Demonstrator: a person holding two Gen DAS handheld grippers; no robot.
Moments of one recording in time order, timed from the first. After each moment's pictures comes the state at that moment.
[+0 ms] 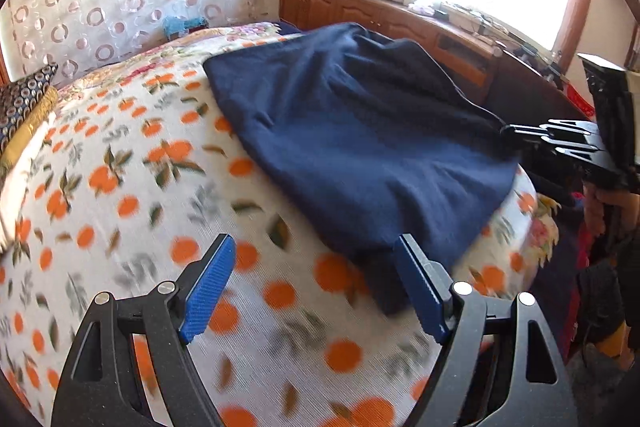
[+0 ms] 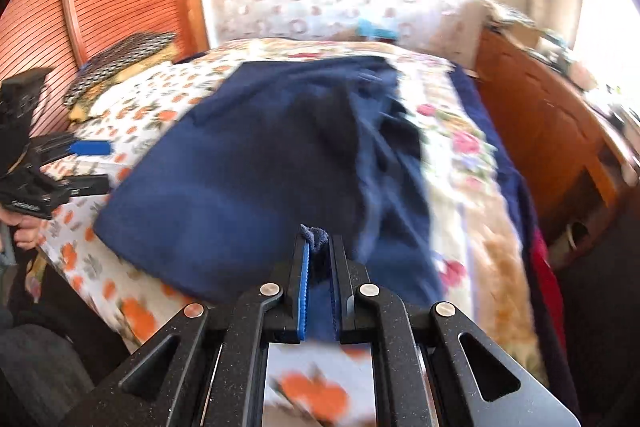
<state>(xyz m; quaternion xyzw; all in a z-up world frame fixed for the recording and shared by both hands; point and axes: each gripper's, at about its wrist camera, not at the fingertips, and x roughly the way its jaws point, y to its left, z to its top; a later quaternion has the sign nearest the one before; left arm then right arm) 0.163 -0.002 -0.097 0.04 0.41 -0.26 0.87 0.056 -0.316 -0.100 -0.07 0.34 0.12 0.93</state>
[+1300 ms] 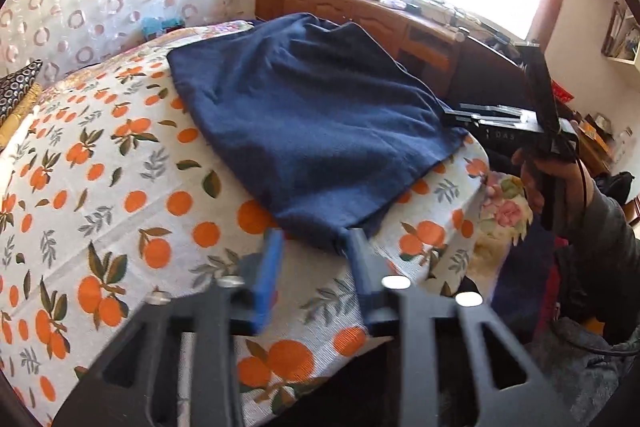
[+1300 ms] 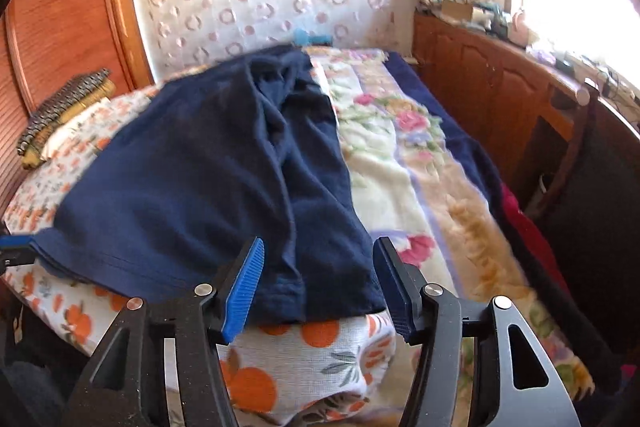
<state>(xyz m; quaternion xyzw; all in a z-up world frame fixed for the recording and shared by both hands) 0.119 -0.019 -0.095 0.04 0.40 -0.29 0.87 0.059 -0.358 -0.132 0.01 0.34 0.04 0.94</state>
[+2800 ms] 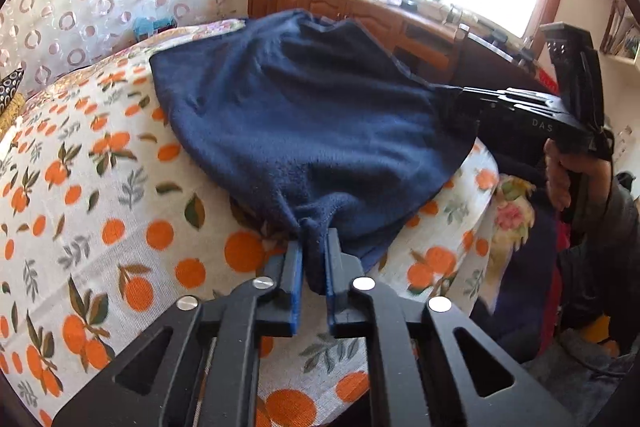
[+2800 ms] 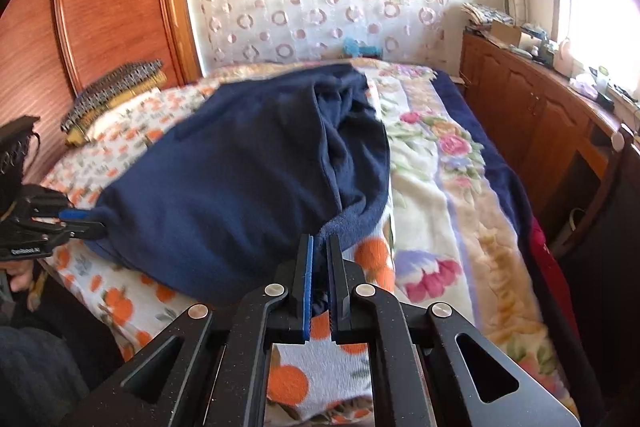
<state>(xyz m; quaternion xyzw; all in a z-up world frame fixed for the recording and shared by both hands) 0.146 -0.035 -0.096 0.03 0.40 -0.31 0.86 0.049 -0.350 -0.101 -0.03 0.29 0.13 0.95</state>
